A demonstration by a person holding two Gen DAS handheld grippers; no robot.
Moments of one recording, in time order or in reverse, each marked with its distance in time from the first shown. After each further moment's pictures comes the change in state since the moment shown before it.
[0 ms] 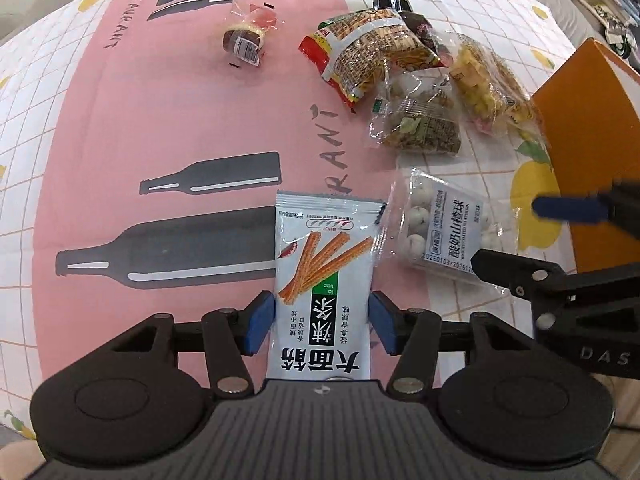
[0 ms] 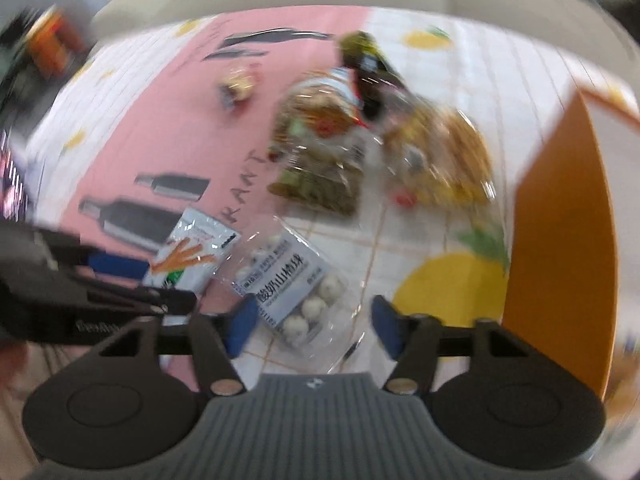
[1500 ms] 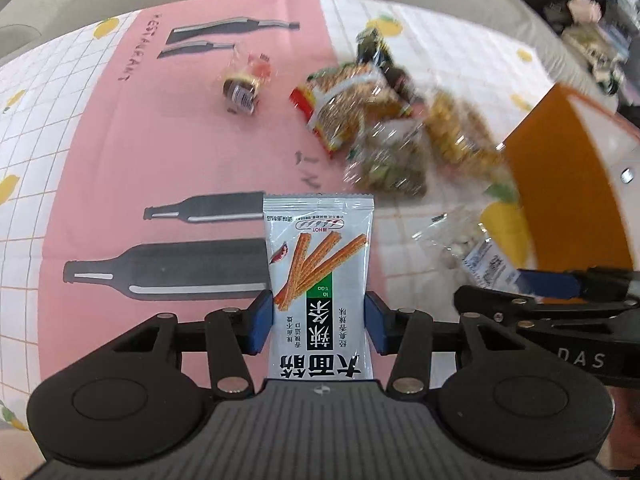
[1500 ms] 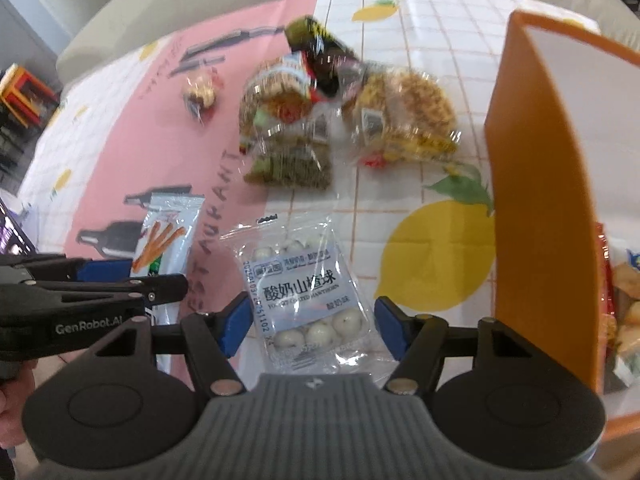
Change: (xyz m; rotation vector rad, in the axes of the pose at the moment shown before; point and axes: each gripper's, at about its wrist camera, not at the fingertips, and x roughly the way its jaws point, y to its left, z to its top) left arm -0.038 -0.019 -0.008 -0.054 -0.140 -0.040; right arm -0.021 -0.027 -0.021 0.337 -0.014 0.044
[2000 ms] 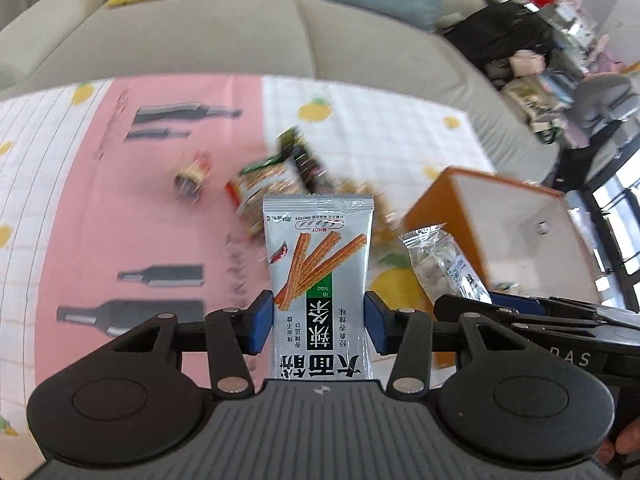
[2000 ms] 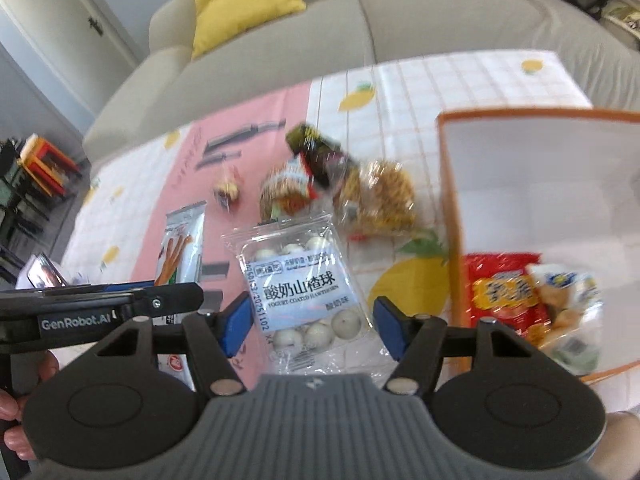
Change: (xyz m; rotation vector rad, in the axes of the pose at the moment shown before) left arm -0.086 -0.039 0.021 0.011 -0.156 -0.141; right arm -0.105 -0.026 0.006 0.092 -0.183 0.066
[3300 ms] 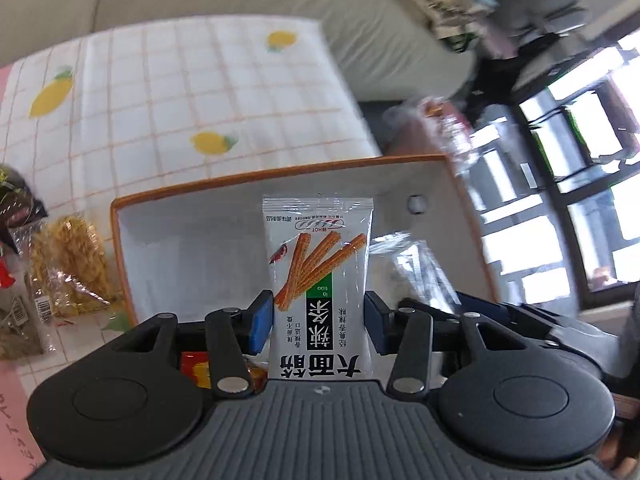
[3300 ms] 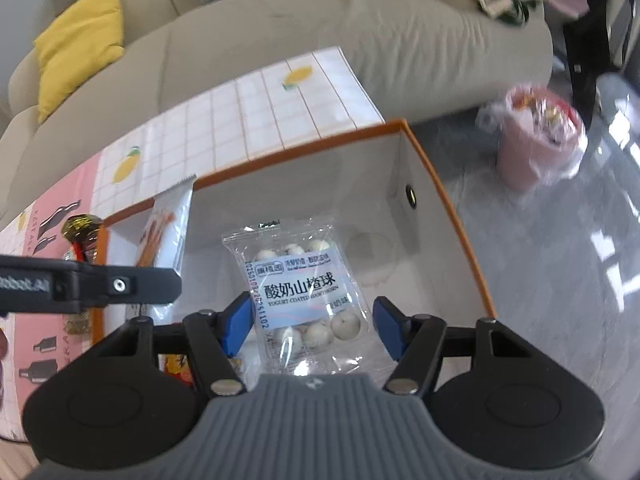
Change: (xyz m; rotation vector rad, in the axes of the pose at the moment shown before) left arm 0.176 -0.203 0.086 0.122 0.333 -0.206; right arm -0.039 -0.224 0.058 0.227 0.064 -0.308
